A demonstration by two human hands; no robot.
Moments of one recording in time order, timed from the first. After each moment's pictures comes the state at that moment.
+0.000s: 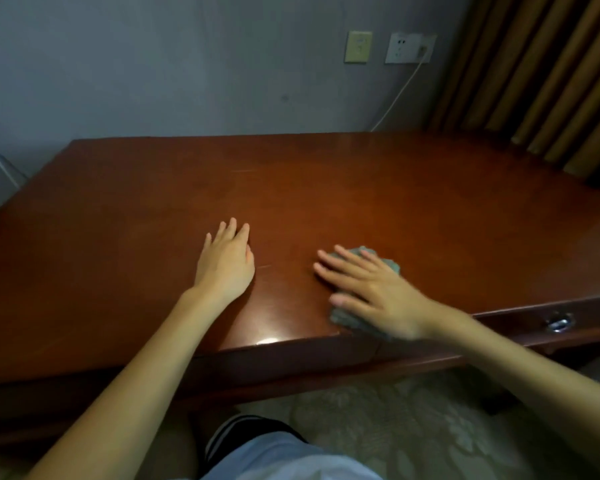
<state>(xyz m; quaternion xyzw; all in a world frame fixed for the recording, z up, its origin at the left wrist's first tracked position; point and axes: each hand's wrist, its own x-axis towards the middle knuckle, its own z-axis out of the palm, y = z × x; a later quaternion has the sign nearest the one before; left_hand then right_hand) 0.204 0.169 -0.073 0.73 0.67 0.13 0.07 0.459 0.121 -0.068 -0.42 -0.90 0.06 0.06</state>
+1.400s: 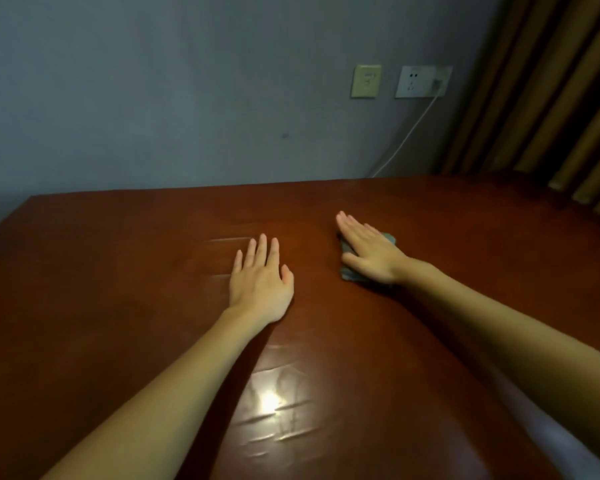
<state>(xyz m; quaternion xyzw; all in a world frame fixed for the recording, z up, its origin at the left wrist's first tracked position) 0.250 0.332 -0.078 0.74 0.67 0.08 0.05 0.466 0.378 -0.057 -0.54 -0.84 0.05 0.02</state>
